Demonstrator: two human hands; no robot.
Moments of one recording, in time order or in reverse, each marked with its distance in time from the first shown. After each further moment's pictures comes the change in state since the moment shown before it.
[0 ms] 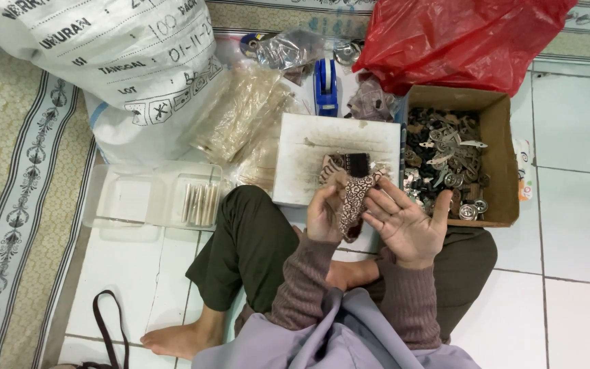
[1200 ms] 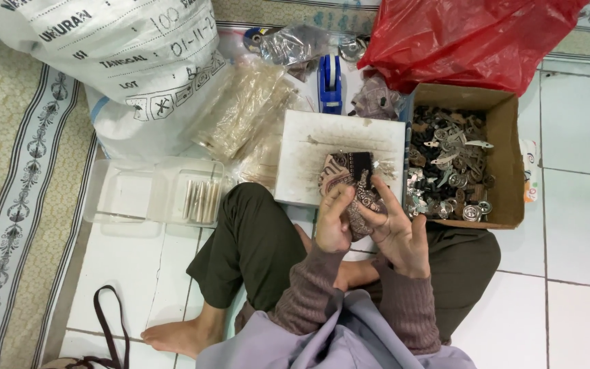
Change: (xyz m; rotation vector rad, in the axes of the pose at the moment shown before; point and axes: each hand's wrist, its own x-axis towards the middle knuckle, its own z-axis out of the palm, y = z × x) left_hand -0.017 -0.013 0.023 0.515 0.371 0.099; right_hand -0.004 0.027 0.004 -0.546 0.036 0.010
